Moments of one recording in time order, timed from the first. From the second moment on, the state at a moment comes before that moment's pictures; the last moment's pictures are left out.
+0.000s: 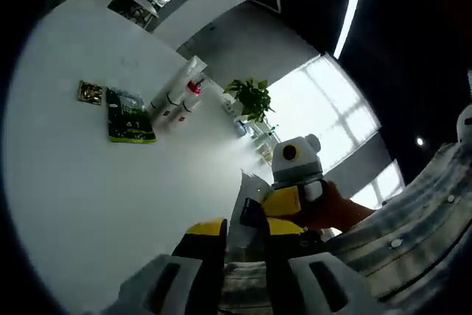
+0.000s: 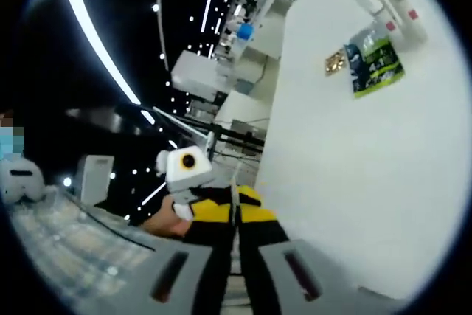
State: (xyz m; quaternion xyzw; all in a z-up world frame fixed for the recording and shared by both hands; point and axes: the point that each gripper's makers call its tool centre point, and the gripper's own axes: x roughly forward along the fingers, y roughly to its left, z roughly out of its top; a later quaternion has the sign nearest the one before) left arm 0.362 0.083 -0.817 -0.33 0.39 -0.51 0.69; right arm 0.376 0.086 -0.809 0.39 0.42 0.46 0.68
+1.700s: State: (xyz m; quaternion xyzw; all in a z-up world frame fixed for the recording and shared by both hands) left arm 0.402 0.129 -0.790 -0.50 0.31 -0.41 0.70; right arm 0.406 0.124 -0.789 0.39 0.39 0.50 0.67
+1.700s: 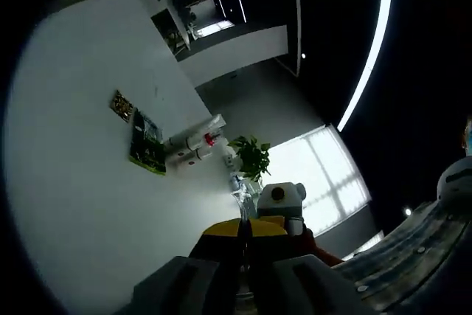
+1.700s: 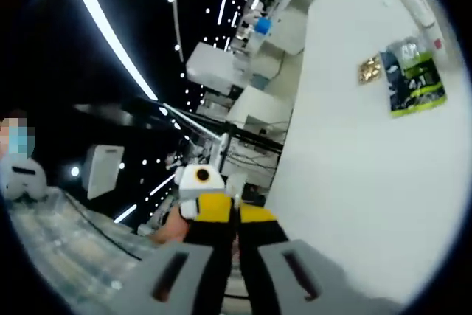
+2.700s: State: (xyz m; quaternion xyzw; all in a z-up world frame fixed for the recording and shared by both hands) left arm 0.409 0.124 -0.793 -0.51 0.32 -0.40 0.69; right arm 0.426 0.105 -0.785 0.40 0.35 0.48 0.69
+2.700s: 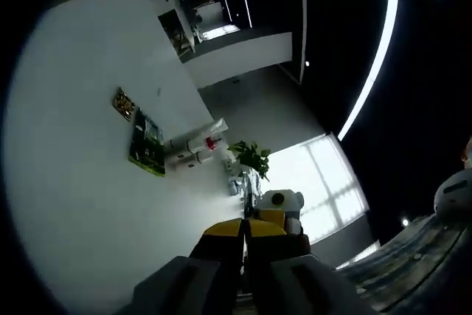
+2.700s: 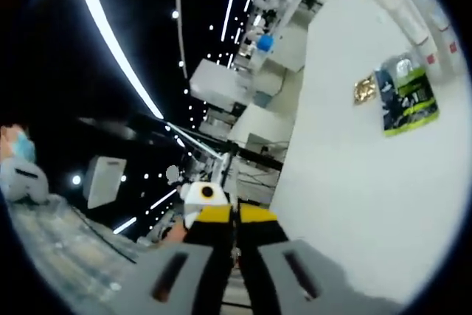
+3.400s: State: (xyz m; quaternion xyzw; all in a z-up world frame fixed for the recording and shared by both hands) left arm 0.413 0.139 -0.809 -0.54 0.31 -0.37 0.69; right arm 0.411 0.078 -0.830 0.31 0.37 0.41 0.78
